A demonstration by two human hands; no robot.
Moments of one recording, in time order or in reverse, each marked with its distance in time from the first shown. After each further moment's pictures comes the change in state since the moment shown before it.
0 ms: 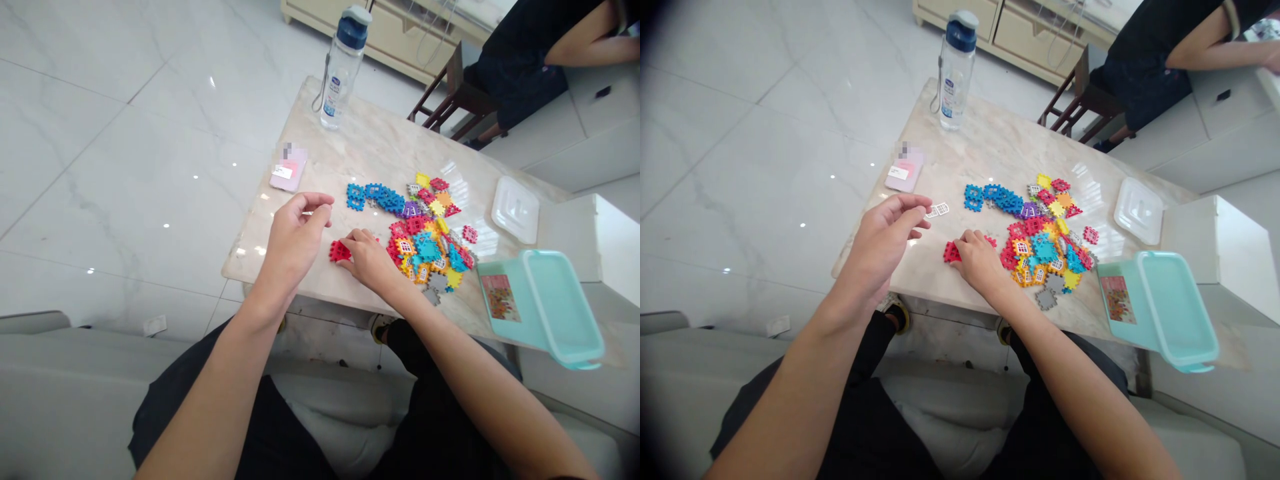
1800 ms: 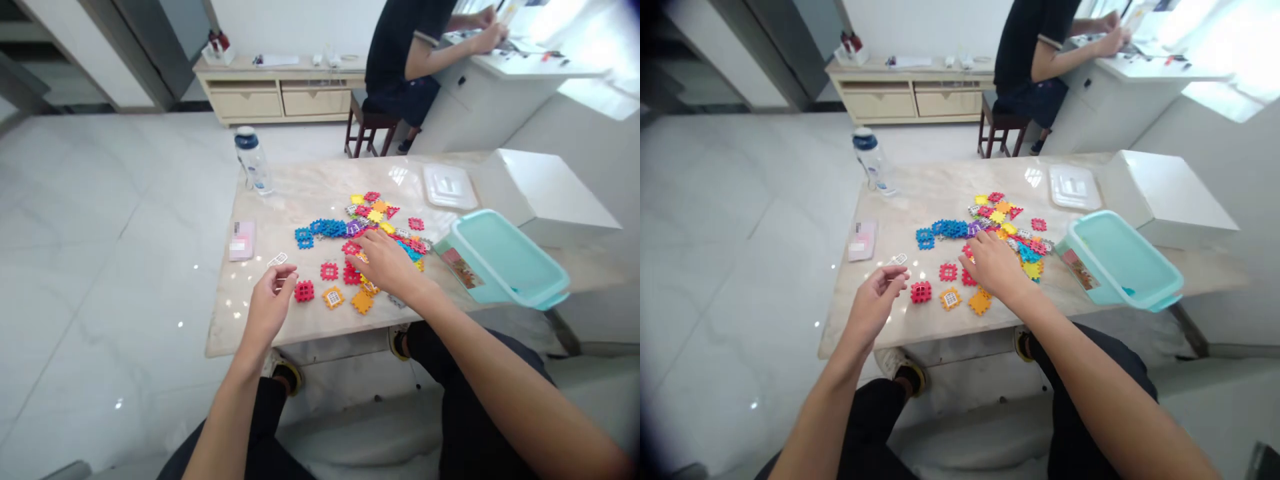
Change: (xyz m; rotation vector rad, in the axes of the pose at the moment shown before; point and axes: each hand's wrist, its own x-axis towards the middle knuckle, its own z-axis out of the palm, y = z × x) left_hand 0.004 -0.029 0.026 0.406 -0.234 0.126; right_hand -0.077 0.068 -0.086 -0.073 0.314 0.304
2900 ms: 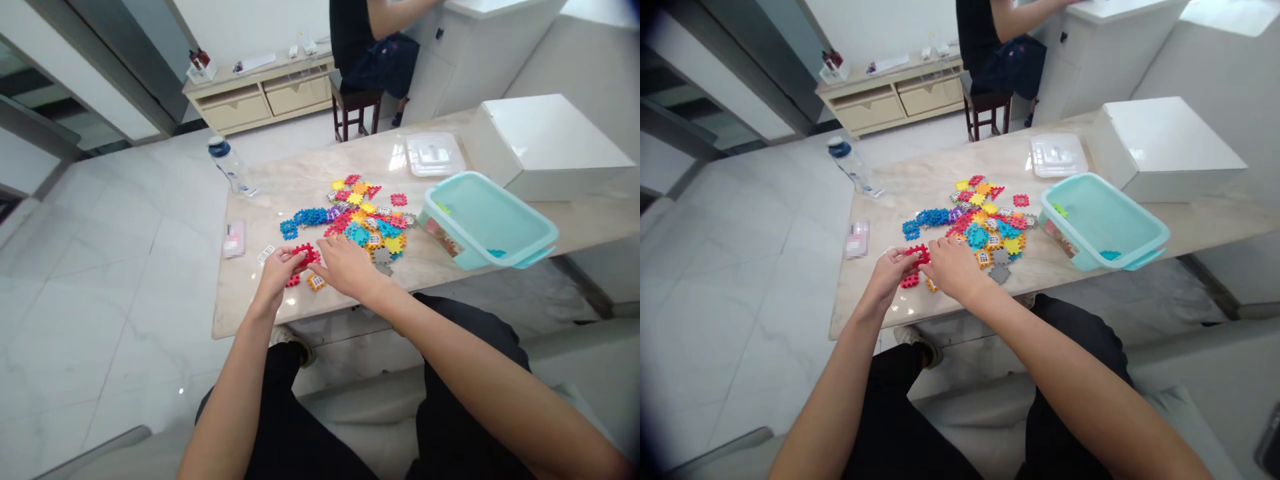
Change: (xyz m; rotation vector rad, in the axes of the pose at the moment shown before) left_hand 0.018 0.022 0.075 -0.197 -0.112 -0.146; right_hand -0.040 -0.024 -0.002 0.159 -0.014 -0.022
